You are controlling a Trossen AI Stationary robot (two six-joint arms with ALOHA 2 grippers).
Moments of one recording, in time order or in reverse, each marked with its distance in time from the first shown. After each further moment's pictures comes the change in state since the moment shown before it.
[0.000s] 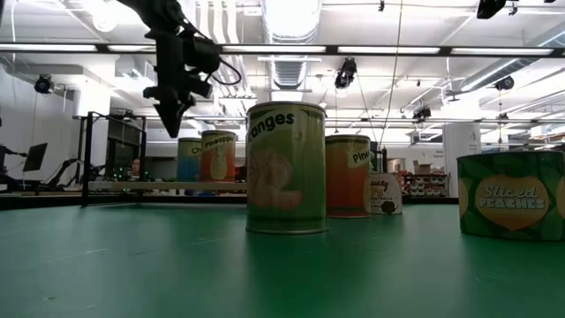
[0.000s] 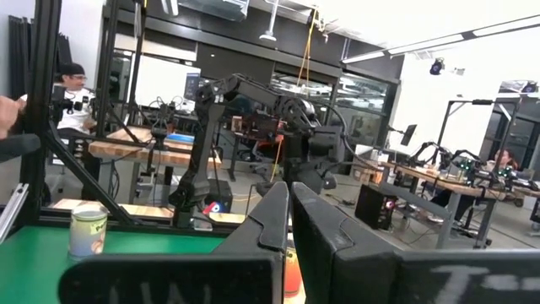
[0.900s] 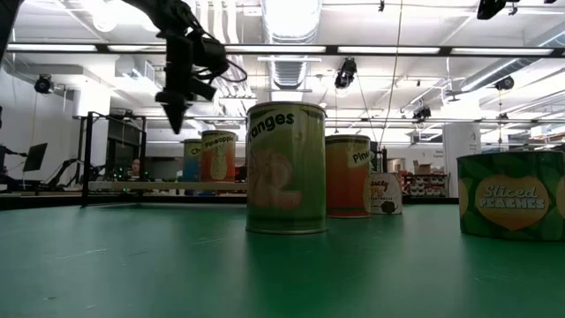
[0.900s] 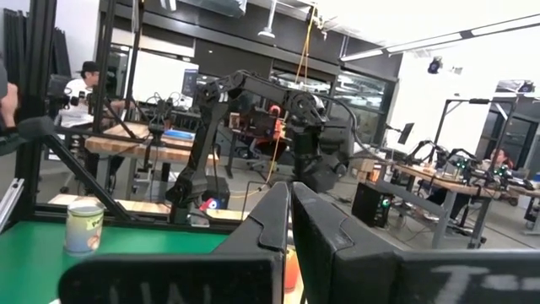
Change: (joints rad) left arm 0.020 0.077 0.130 -0.046 -0.170 -0.060; right arm 0.000 0.000 0.000 -0.011 0.008 -0.008
